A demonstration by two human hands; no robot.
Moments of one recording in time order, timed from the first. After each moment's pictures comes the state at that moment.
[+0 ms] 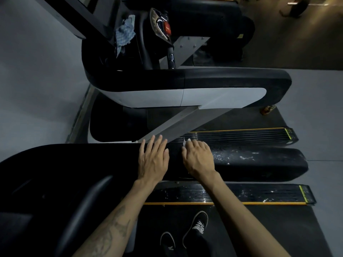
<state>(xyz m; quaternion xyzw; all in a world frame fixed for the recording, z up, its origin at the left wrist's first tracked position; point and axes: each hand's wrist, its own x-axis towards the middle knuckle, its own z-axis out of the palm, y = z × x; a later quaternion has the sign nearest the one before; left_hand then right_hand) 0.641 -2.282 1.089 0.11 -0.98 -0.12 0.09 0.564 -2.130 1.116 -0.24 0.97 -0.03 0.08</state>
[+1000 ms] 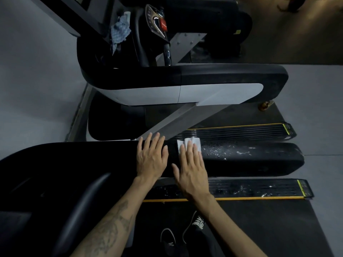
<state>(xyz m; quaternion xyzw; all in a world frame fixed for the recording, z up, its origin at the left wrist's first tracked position) 0.640 -2.278 1.087 0.13 -0.98 -0.10 0.09 0.629 -2.114 1.091 -0.25 0.96 -0.07 0.07</state>
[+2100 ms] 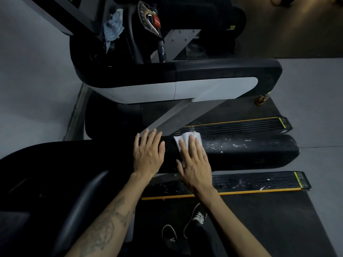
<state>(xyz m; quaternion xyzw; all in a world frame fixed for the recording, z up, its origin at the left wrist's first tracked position) 0.641 -2.281 1.085 0.12 -0.98 -0.10 0.08 0.626 -2.095 1.086 -0.25 0.97 -0.07 0.02</state>
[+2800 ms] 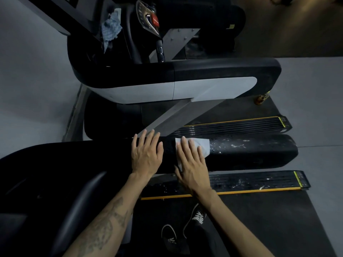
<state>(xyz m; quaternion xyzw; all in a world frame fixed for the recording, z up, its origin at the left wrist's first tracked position) 0.640 -2.280 1.082 0.12 -0.98 -0.09 0.10 0.625 -2.092 1.073 -0.29 0.96 -0.06 -0.01</state>
